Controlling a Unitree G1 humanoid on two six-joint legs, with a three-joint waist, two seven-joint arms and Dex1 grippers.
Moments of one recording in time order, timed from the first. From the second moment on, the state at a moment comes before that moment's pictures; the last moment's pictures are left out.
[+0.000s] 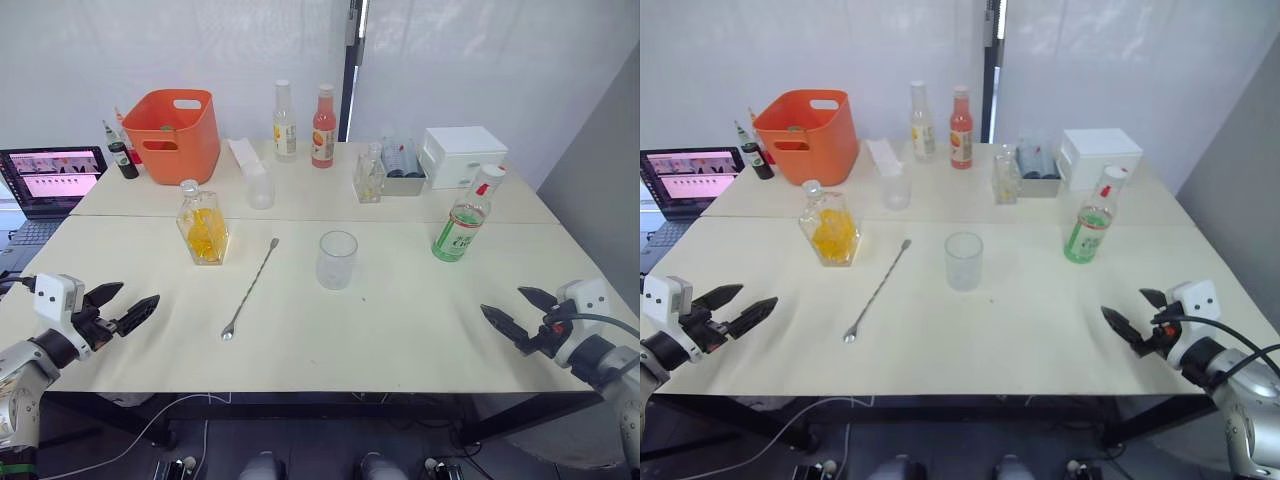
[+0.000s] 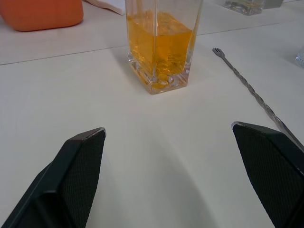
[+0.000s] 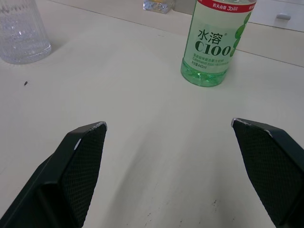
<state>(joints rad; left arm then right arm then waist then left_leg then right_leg) -0.06 0.75 0.52 0.19 -0.51 0.26 -0.89 0.03 -0.68 -0.44 -0.13 0.45 0.36 0.74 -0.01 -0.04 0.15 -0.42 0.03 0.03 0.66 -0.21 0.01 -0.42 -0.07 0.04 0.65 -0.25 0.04</state>
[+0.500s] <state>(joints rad) 0.04 0.49 0.57 -0.16 -0.59 0.39 -0.53 -0.09 -0.77 -0.32 -0.27 0.64 0.50 0.93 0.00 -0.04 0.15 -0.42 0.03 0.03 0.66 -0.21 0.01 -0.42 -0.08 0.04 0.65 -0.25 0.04</state>
